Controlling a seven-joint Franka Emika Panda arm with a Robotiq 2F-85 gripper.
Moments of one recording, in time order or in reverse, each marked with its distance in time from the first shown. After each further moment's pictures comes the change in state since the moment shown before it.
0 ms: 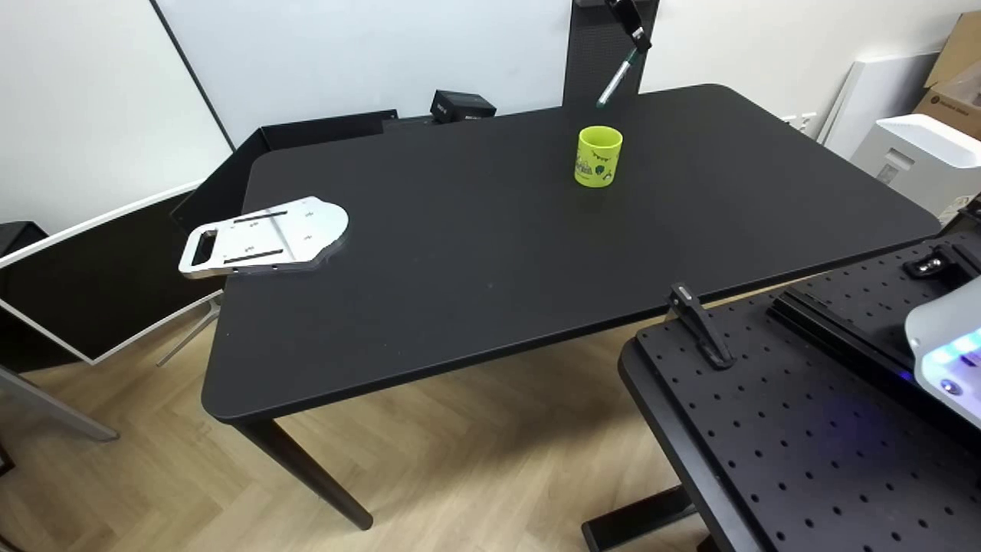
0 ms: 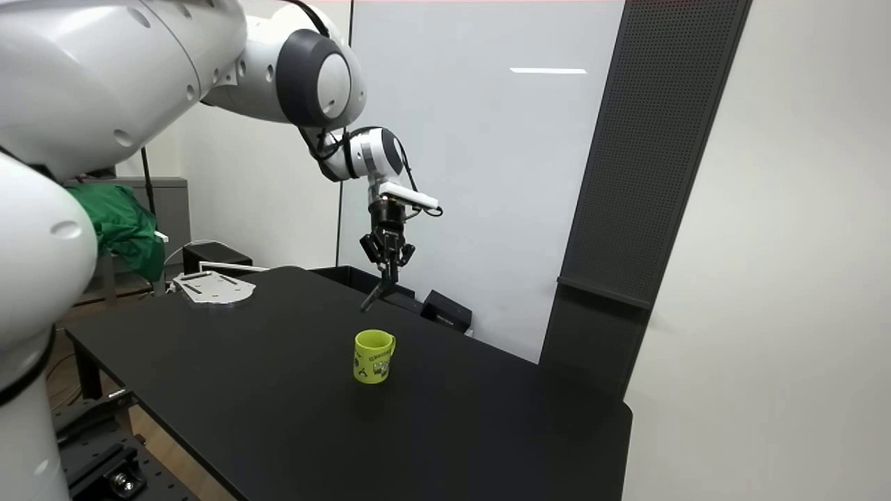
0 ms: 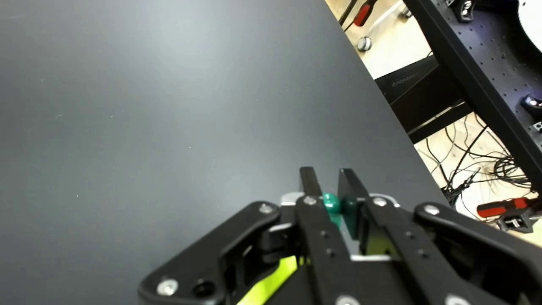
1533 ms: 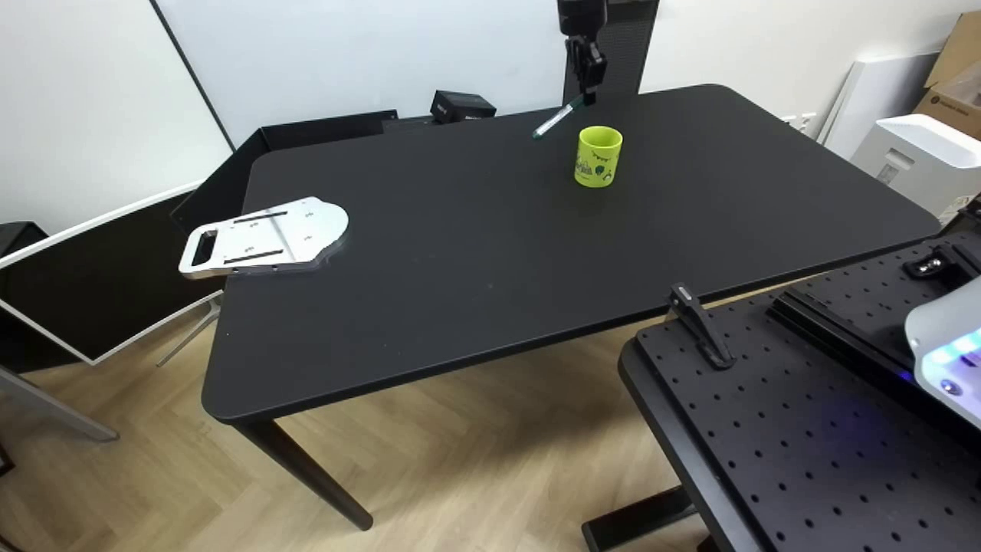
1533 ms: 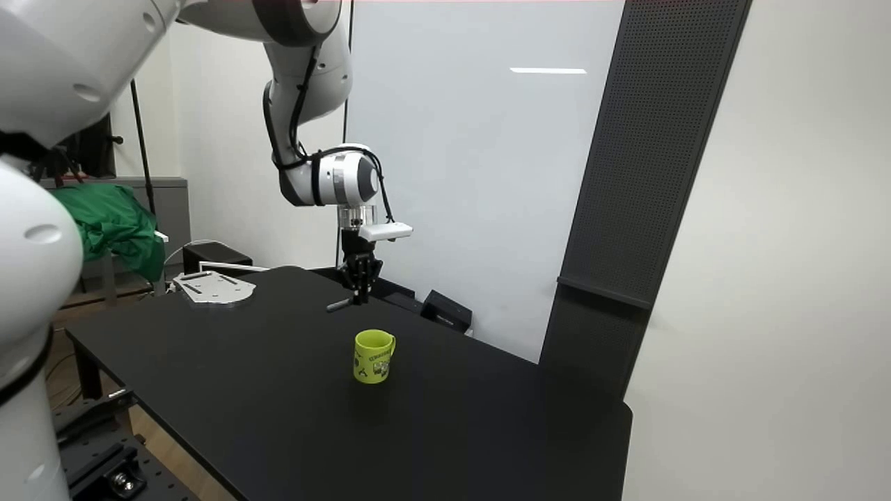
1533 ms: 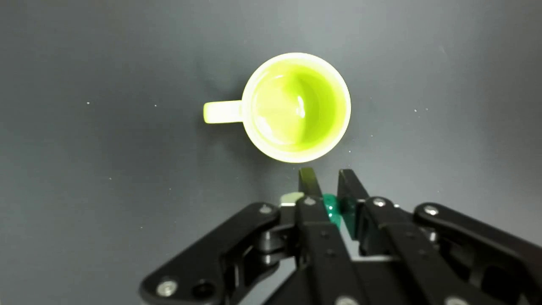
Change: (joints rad) arm -0.077 -0.274 0.071 -0.656 0.067 0.917 -0.124
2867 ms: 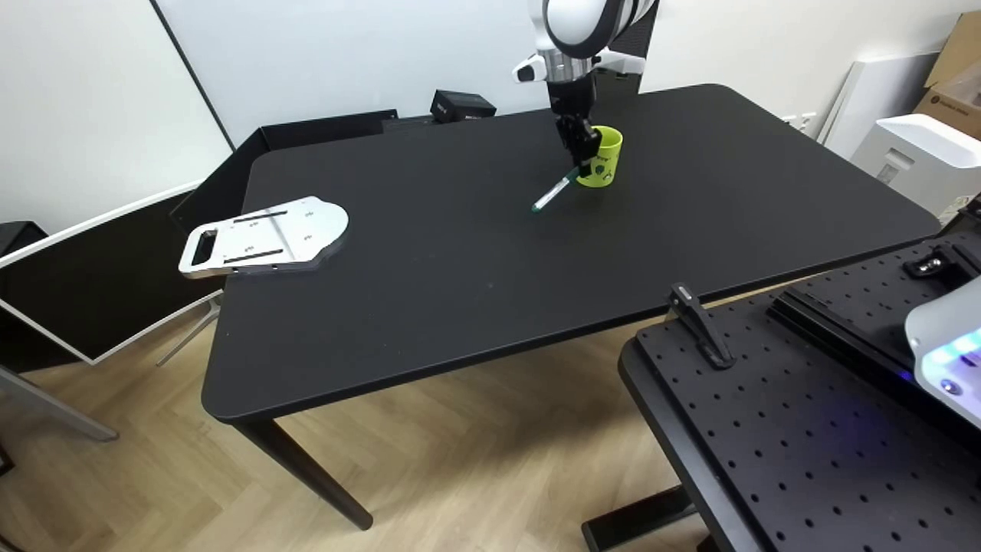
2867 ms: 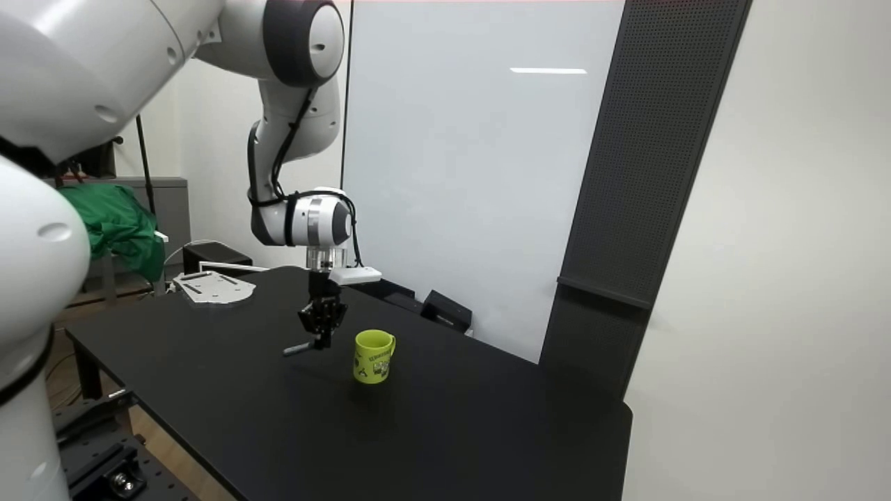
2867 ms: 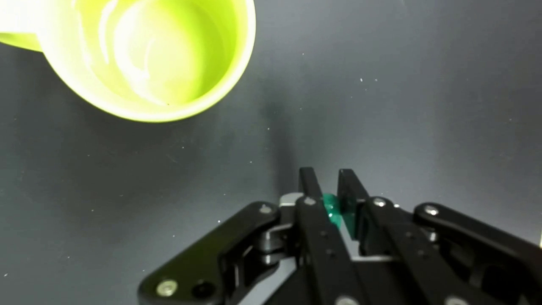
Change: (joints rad) arm 0.039 0.128 0.028 -0.073 0.012 0.058 -0.032
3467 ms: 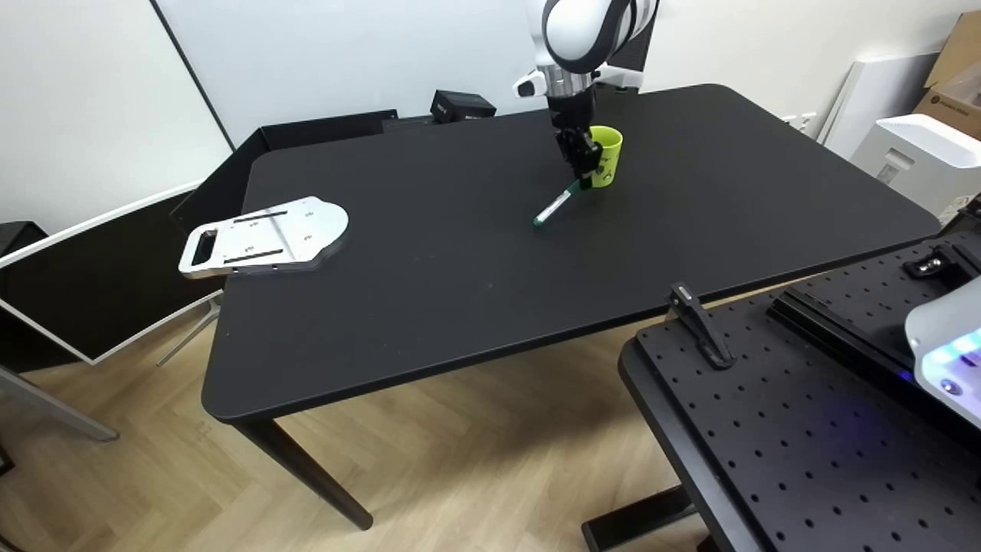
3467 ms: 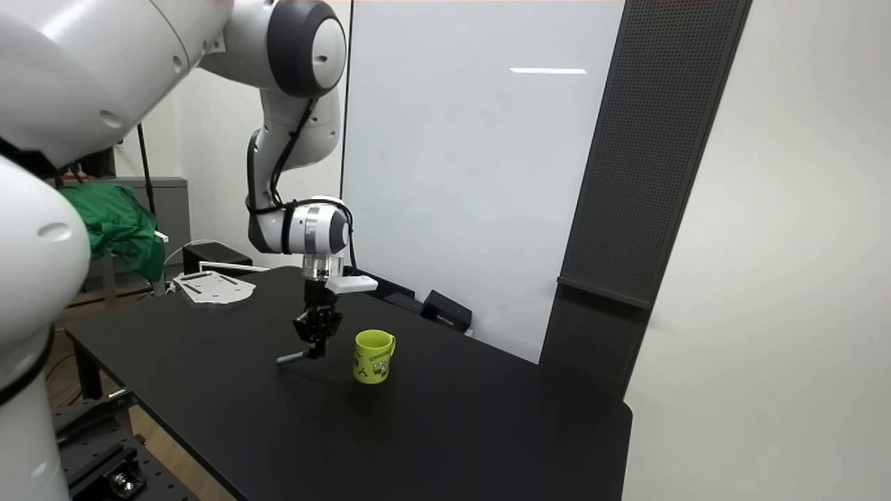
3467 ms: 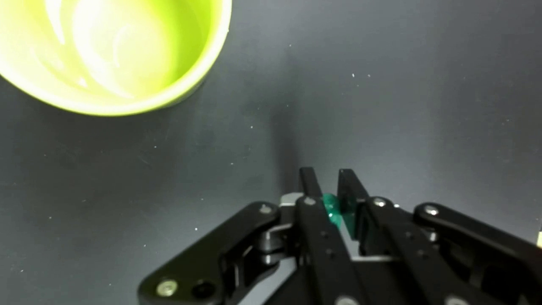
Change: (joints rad) arm 0.001 0.034 0.006 0.000 0.001 0.003 -0.009
